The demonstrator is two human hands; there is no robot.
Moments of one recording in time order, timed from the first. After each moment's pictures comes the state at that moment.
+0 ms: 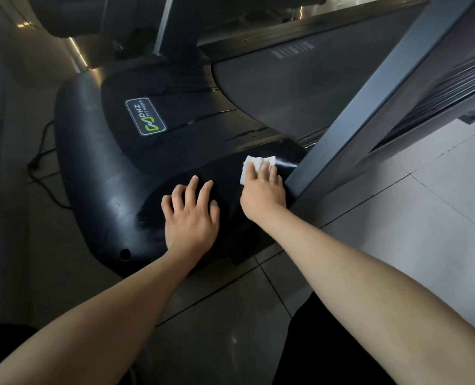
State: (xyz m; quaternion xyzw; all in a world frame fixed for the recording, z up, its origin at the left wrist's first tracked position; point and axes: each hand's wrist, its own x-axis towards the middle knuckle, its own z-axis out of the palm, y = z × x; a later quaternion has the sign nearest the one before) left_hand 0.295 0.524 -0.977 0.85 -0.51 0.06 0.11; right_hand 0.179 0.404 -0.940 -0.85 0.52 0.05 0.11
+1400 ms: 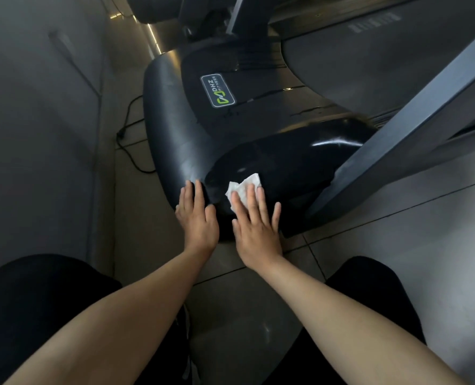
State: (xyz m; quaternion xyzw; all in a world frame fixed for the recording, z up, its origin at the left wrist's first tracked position) left_hand 0.332 0.648 -0.991 0.88 -0.33 -0.06 0.34; right_hand 0.207 0.583 -1.023 -0.91 0.34 -0.16 0.16
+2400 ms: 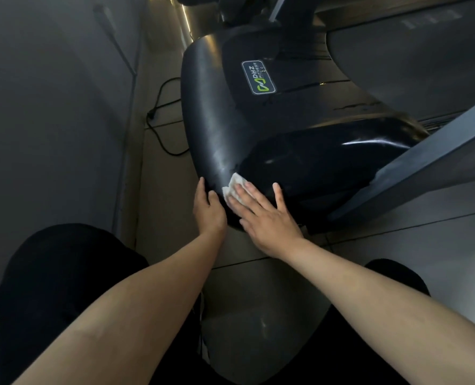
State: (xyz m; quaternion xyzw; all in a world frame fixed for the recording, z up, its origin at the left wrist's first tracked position) left_hand 0.353 0.669 -0.997 0.80 -0.08 -0.15 0.58; right_hand 0.227 0.581 -1.010 -0.99 0.12 -0.09 0.02
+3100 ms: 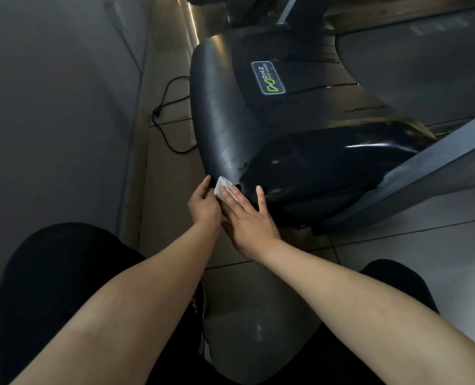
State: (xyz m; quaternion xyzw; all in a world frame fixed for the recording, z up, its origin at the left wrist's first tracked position) left_hand 0.376 0.677 -0.987 0.72 0.04 -0.19 0.67; right_hand 0.269 0.624 -1.005 -0.99 0.13 -0.02 0.00
